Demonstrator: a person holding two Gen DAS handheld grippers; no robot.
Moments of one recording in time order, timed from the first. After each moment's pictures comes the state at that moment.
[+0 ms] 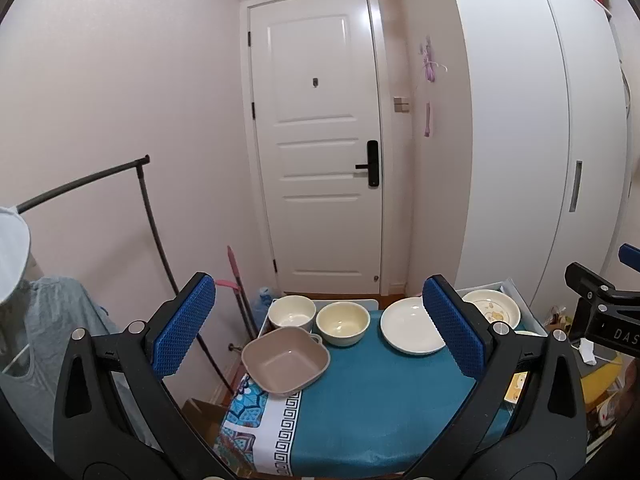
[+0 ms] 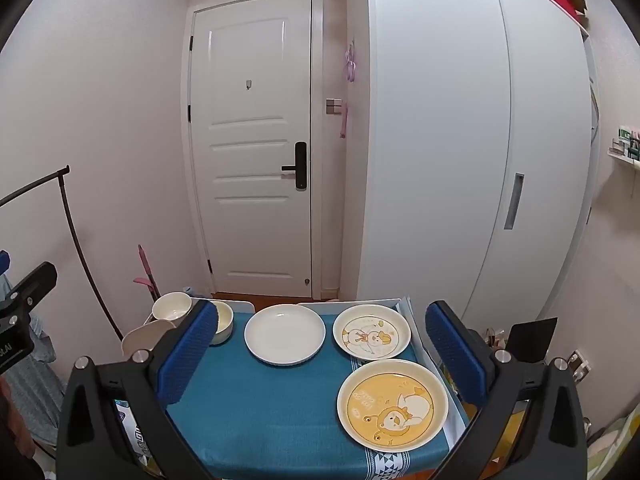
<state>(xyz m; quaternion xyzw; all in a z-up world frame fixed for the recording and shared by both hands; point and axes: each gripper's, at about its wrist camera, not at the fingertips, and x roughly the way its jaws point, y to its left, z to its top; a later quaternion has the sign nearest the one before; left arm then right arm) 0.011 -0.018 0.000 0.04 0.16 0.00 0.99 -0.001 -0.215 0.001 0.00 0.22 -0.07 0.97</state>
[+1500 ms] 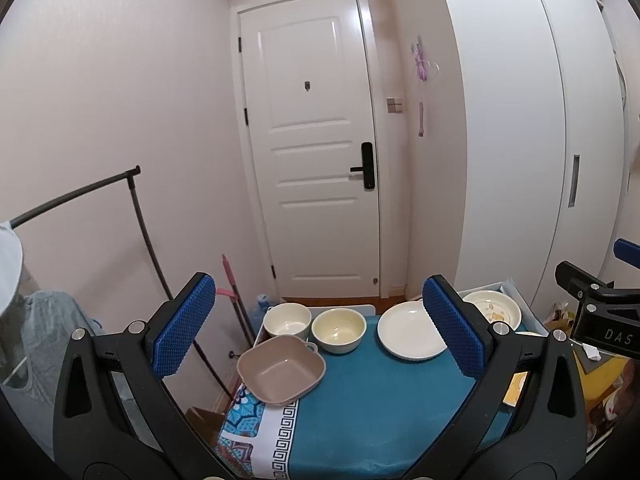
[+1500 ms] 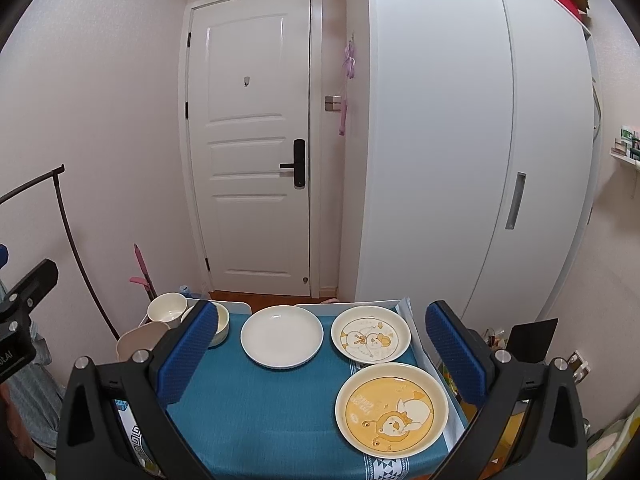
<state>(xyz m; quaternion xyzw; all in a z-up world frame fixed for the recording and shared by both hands) 0.021 -0.024 0.001 0.05 0.15 -0.01 0.99 0.011 -0.221 -0.001 0.01 0.22 -0.08 0.97</state>
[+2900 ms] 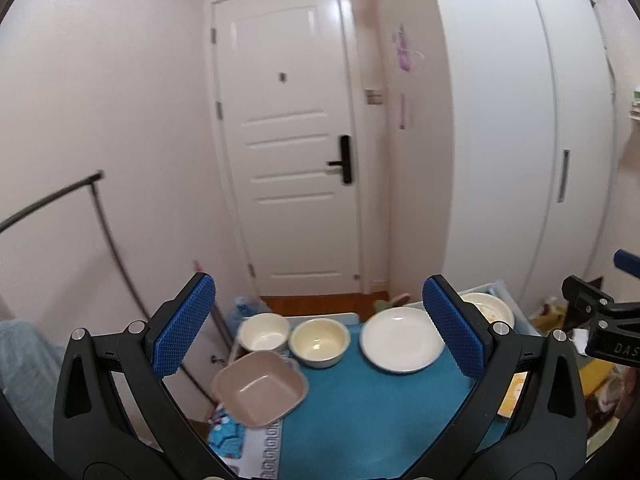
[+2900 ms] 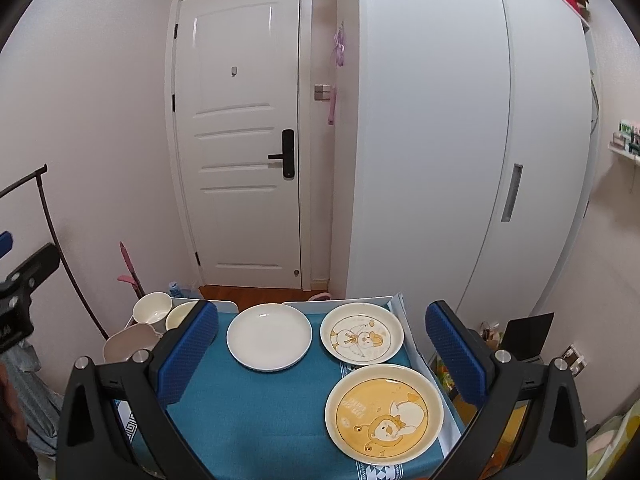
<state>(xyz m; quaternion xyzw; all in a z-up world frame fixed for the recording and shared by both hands) 0.090 -0.045 0.003 0.06 0.17 -0.07 0.98 0.037 -0.243 -0.013 0.03 0.24 -0.09 0.97</state>
